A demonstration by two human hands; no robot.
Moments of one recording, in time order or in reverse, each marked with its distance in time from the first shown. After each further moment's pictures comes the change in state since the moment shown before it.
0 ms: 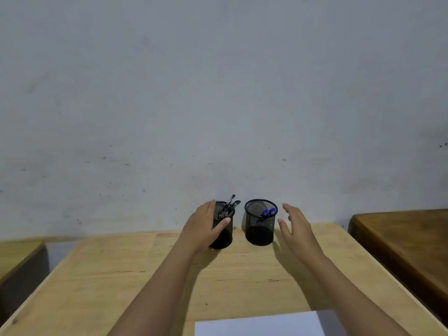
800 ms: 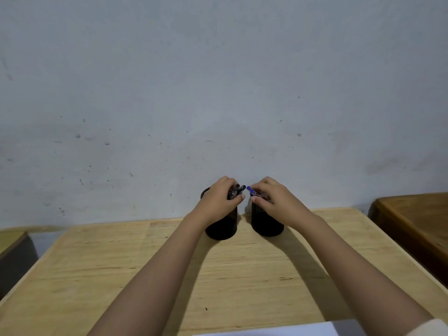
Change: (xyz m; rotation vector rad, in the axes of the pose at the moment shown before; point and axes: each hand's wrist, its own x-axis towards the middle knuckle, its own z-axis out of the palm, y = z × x) left_hand 0.061 0.008 0.019 -0.262 -0.027 0.047; right_hand 0.064 -0.026 0.033 -0.125 -0.332 -0.225
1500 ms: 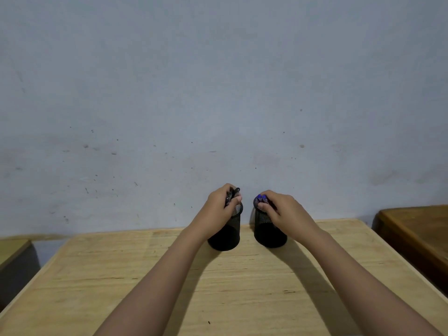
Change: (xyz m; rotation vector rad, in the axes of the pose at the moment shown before) left_hand -0.014 0.008 -0.015 -0.237 0.071 -0.015; right_hand -0.007 -0.005 -0.005 -0.091 0.113 0.004
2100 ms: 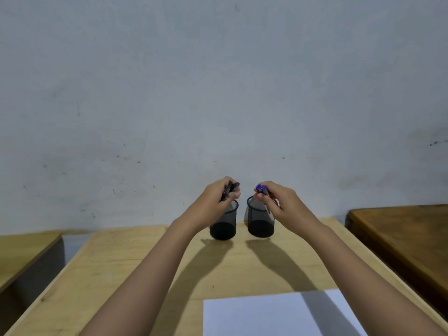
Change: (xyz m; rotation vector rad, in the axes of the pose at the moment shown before) left_hand -0.077 0.086 -0.051 -0.008 -0.062 0.129; right_hand -0.070 -0.074 -0.071 0.219 0.076 -0.143
